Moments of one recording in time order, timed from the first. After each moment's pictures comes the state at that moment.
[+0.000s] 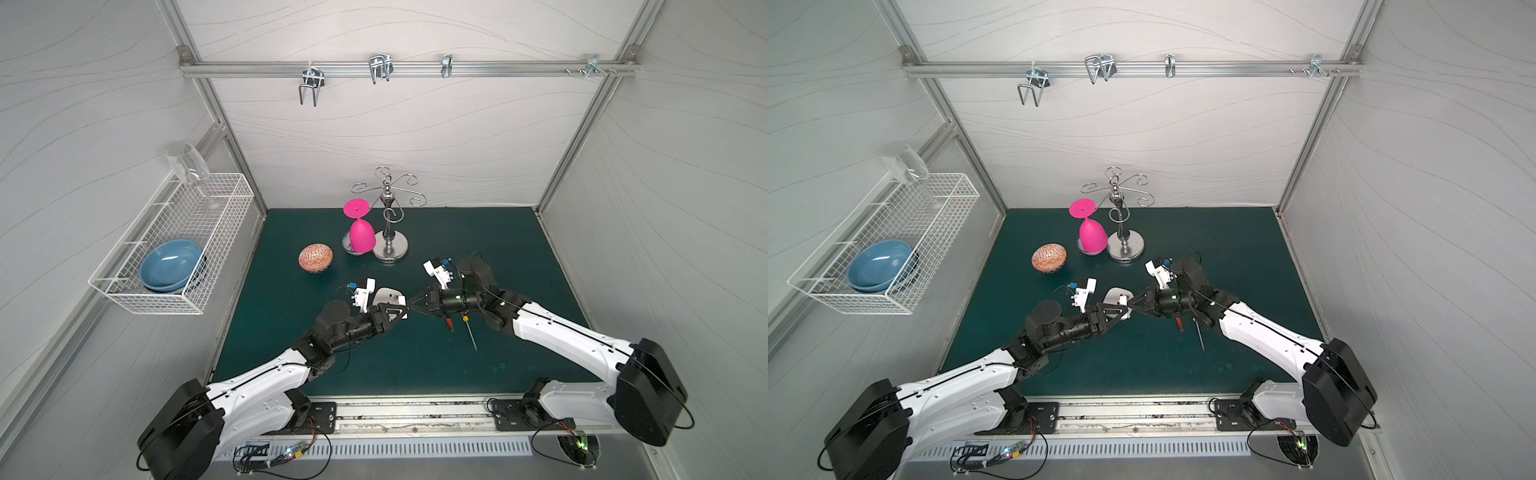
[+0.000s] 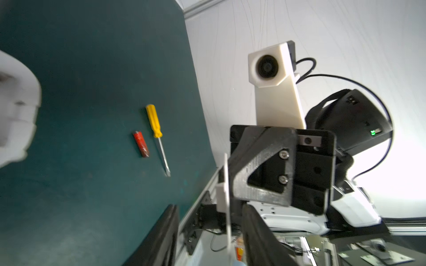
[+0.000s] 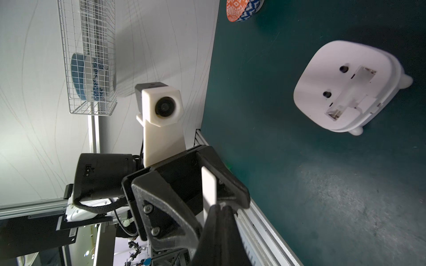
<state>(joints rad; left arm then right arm) -0.67 0.98 0.32 0.49 0.42 -1.17 0.76 1.26 0.82 -0.08 -0.66 0.92</state>
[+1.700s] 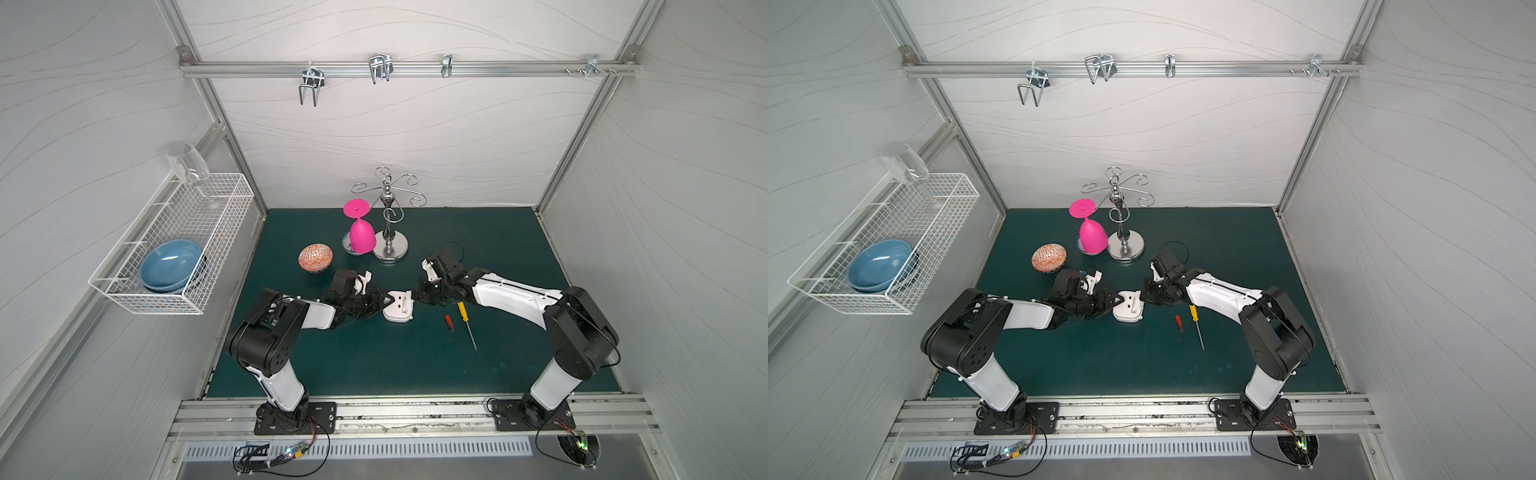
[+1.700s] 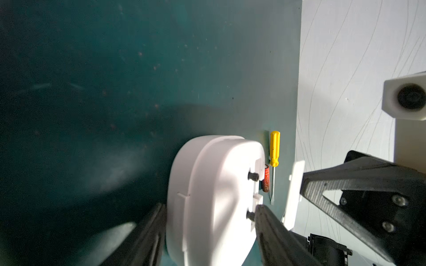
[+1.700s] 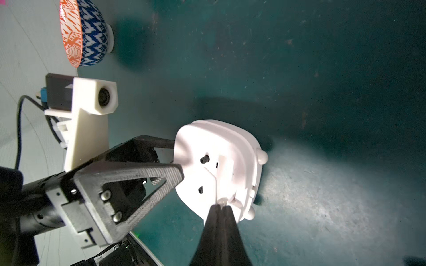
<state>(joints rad) -0.37 1.69 0.58 0.36 0.64 -0.81 0.73 1.68 1.06 -0.31 -0.31 0.77</state>
